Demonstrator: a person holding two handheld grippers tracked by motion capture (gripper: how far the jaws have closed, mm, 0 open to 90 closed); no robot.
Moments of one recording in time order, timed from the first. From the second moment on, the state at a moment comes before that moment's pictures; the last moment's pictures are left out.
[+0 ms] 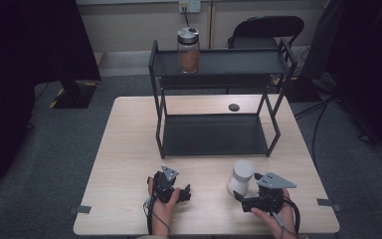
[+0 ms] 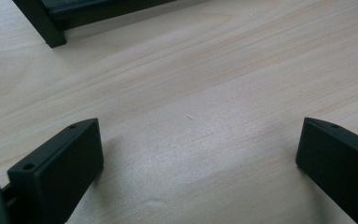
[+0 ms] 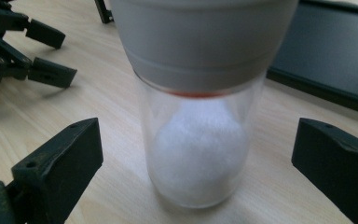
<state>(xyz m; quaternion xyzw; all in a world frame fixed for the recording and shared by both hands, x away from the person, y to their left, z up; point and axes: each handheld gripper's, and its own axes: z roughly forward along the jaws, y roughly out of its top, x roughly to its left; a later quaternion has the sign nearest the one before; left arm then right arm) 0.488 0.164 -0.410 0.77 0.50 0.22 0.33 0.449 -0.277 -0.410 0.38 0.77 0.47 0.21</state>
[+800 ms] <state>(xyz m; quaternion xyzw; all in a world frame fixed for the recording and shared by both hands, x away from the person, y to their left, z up) 0.488 0.164 -0.410 0.77 0.50 0.22 0.33 0.436 -0.248 -0.410 0.40 0.72 0.50 0.27</state>
